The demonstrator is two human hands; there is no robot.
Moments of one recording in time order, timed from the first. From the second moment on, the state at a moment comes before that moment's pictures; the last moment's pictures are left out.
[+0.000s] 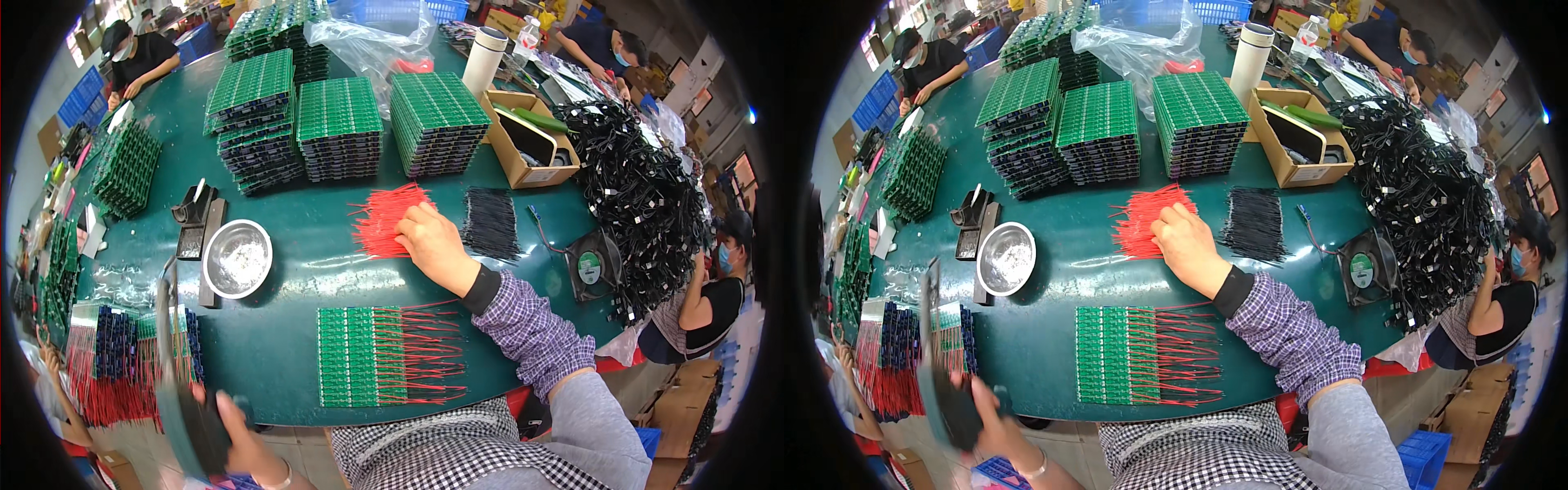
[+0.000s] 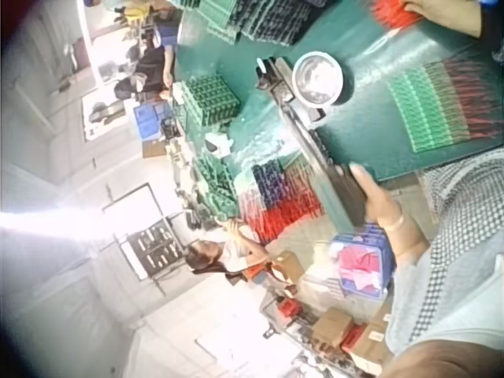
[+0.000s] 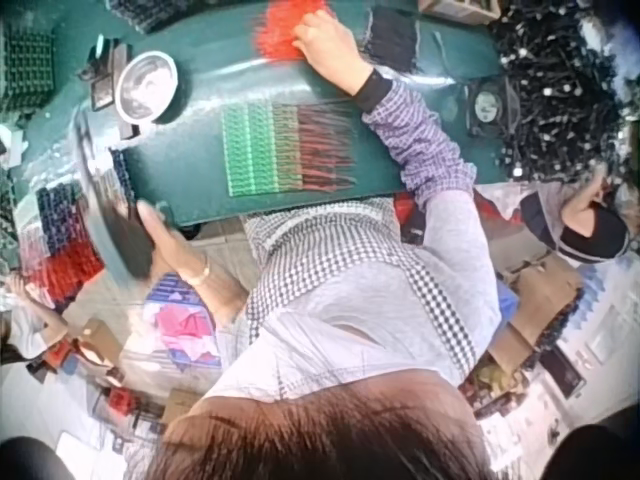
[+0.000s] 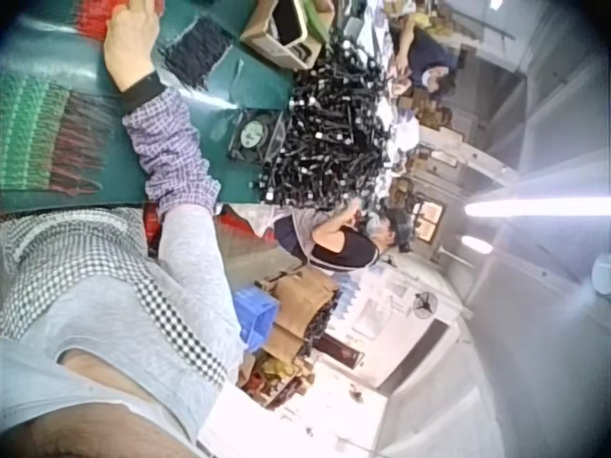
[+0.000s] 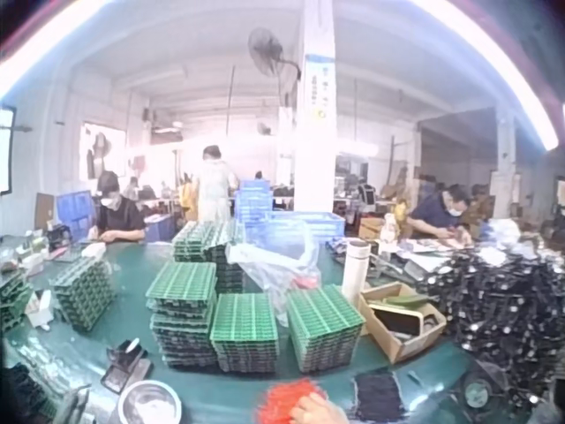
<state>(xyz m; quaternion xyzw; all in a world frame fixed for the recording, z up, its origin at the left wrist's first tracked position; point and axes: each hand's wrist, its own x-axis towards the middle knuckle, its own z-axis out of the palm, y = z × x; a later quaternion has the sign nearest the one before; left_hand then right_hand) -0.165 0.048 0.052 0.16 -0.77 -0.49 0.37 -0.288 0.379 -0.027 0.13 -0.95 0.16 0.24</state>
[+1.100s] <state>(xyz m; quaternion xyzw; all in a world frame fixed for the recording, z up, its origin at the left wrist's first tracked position) -0.153 0.060 0.008 0.18 -0.70 -0.65 0.23 -0.276 0.374 0.019 0.21 -0.96 0.09 0.17</state>
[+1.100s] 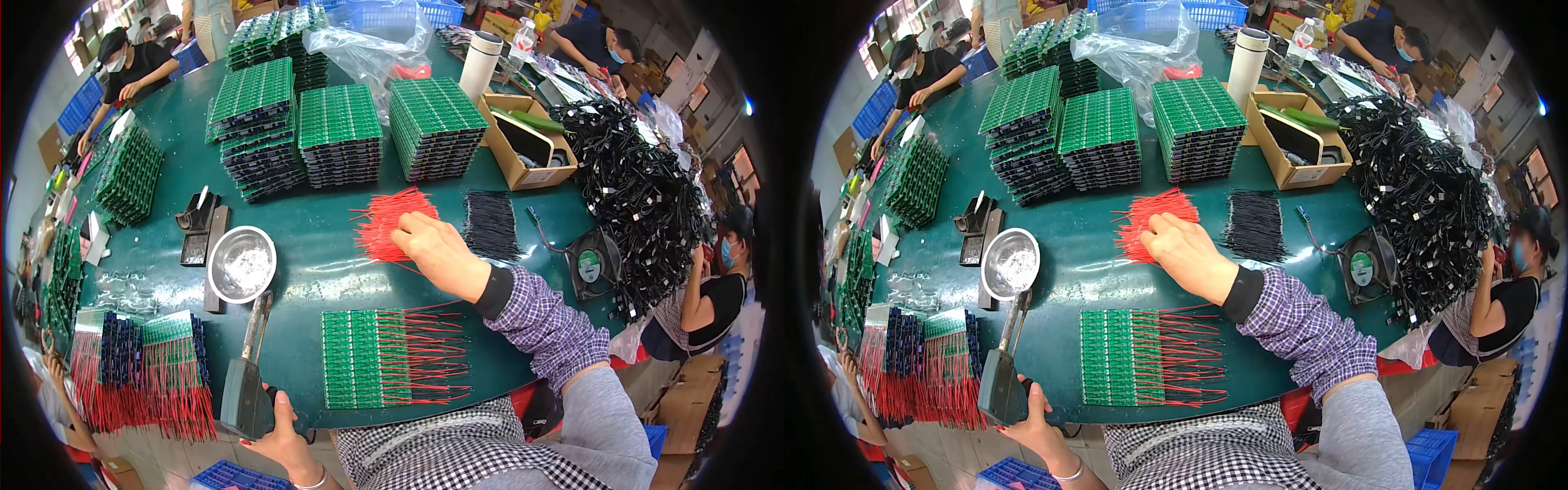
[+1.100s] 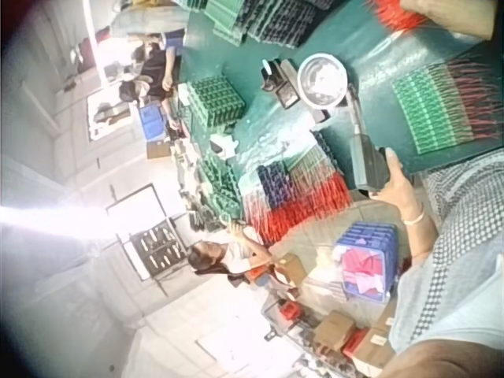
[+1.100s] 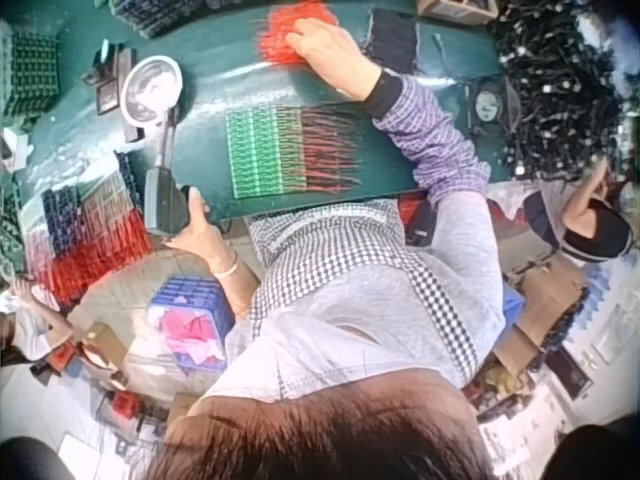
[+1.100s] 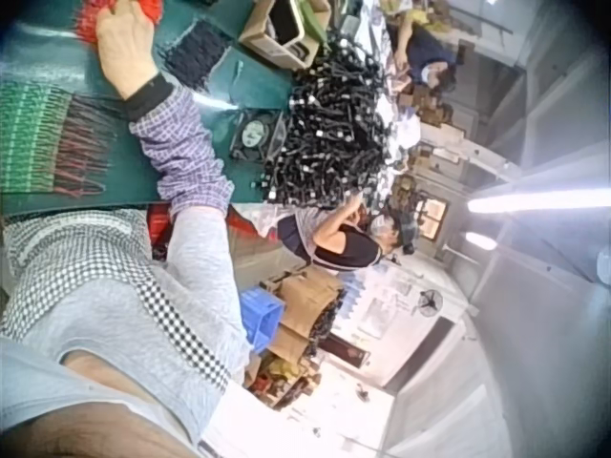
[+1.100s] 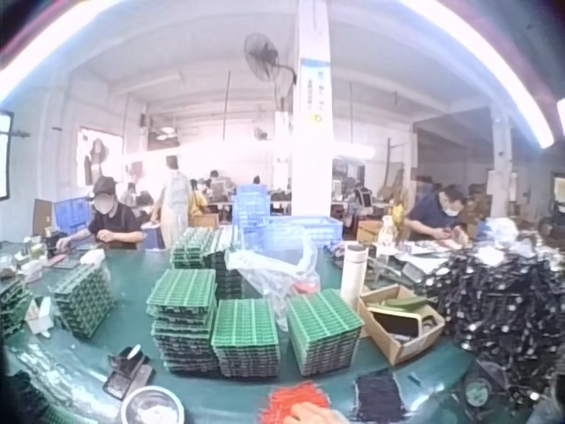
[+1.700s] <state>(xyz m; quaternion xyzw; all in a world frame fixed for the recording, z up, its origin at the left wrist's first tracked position) -0.140 0.057 0.013 0.16 -0.68 -0.68 0.22 -0.275 0.304 0.016 0.33 -0.92 -0.21 0.00</state>
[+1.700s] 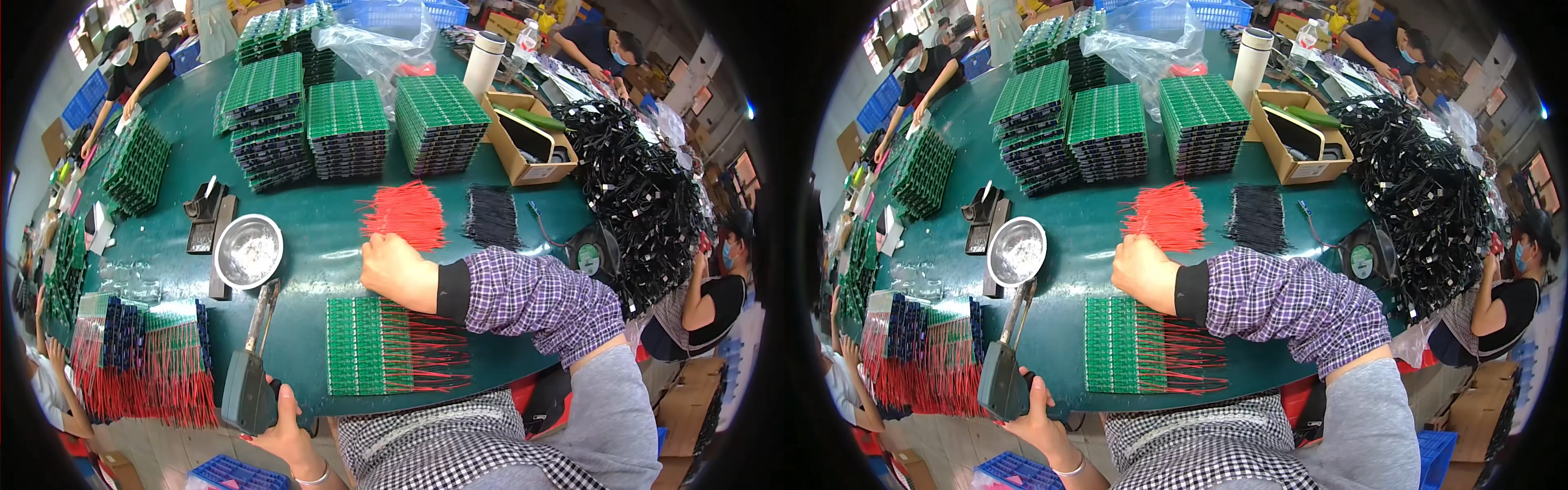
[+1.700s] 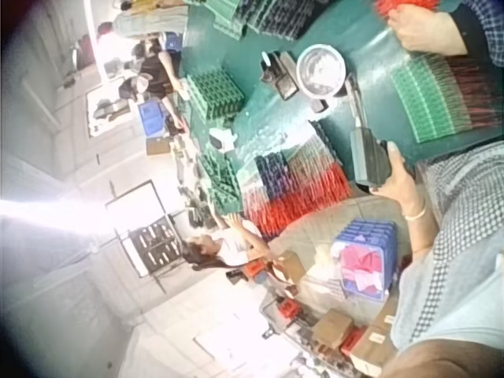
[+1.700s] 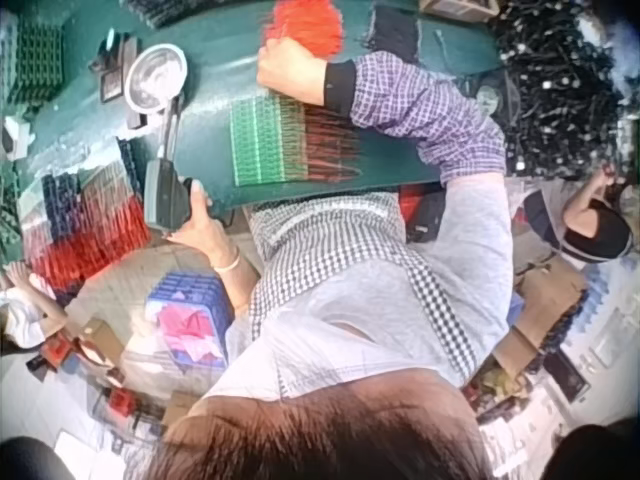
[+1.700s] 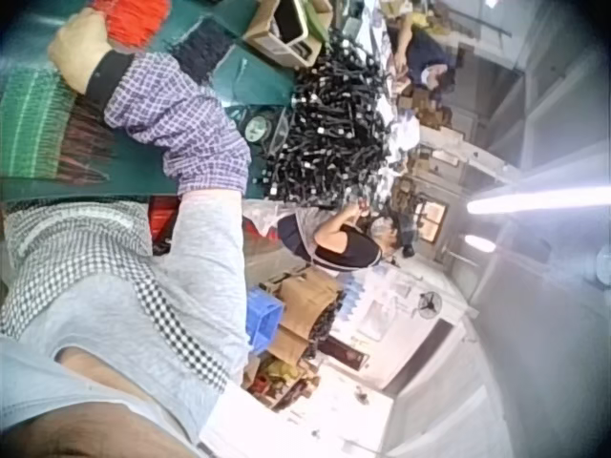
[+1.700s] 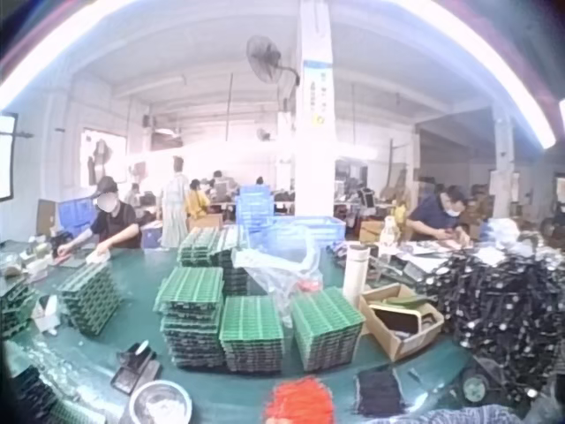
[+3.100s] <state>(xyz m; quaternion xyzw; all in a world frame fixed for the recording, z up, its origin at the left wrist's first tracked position) -0.127 0.052 0.001 0.07 -0.84 -0.54 0.06 -0.225 0.298 -0.017 0.28 -0.91 0.22 0.22</state>
